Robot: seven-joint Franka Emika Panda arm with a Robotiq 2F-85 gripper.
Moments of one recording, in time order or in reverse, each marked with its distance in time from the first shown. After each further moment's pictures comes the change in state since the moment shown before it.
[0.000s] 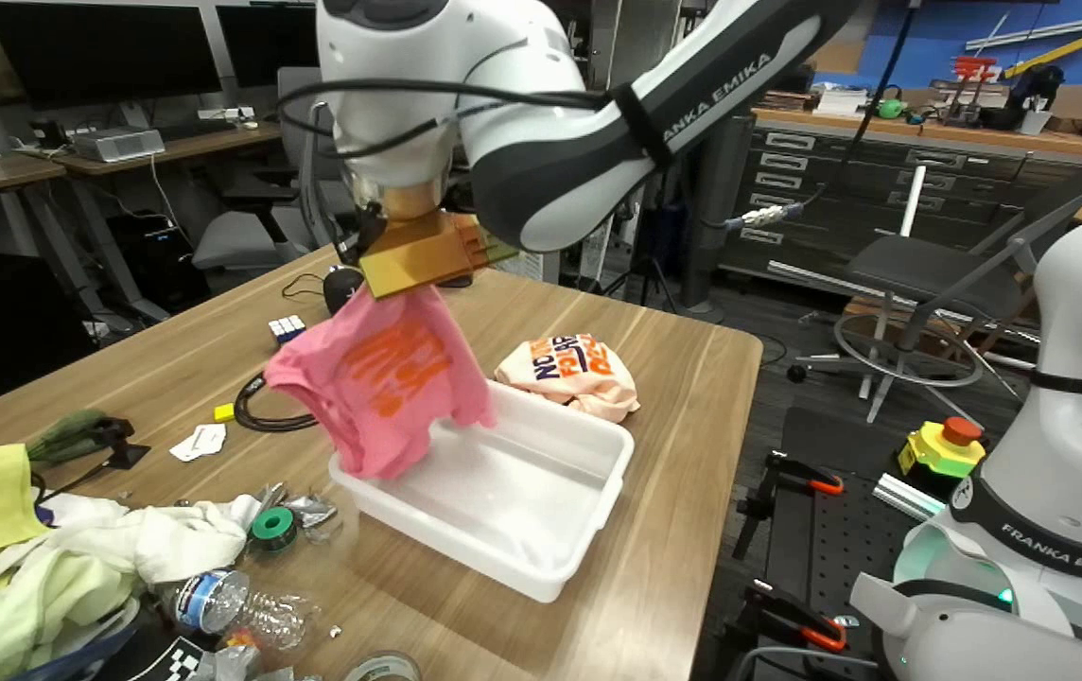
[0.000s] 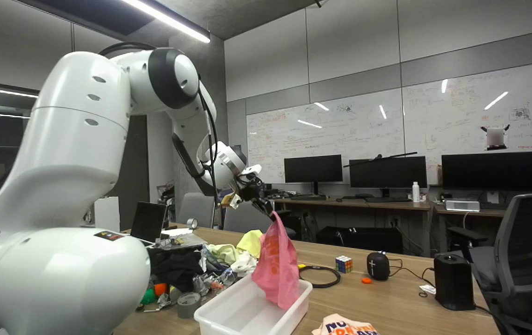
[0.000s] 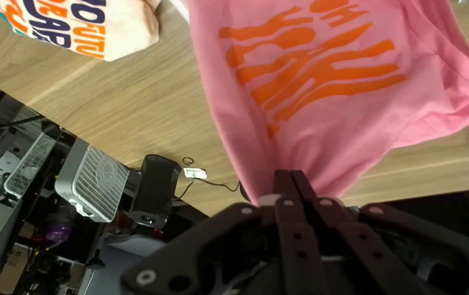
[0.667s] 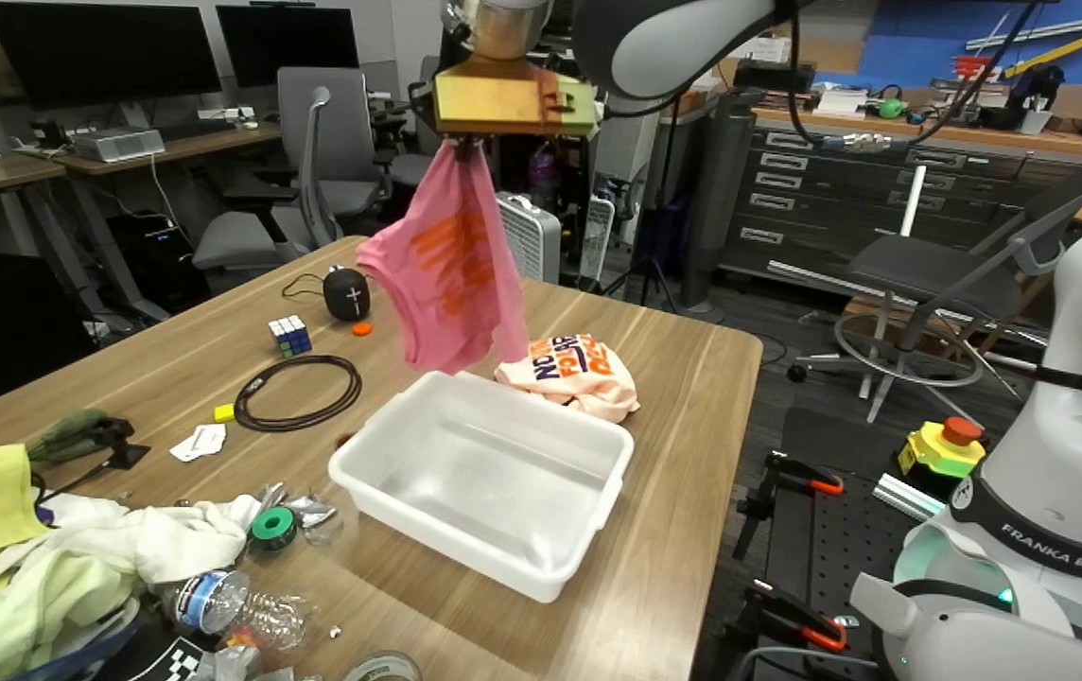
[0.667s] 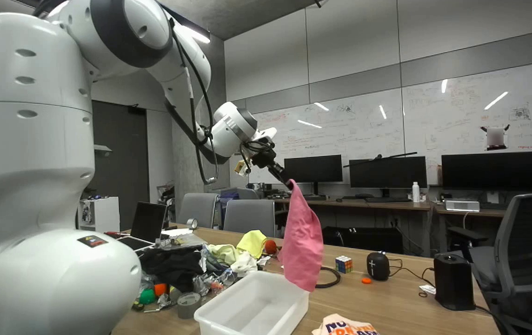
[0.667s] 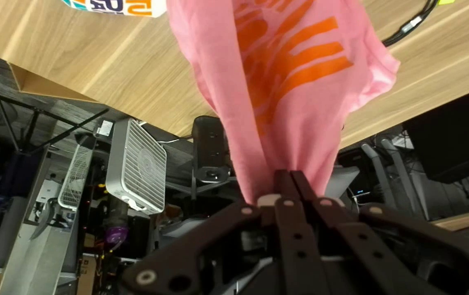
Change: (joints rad) arm -0.200 -0.304 0.065 -0.137 0.050 -0.006 0.017
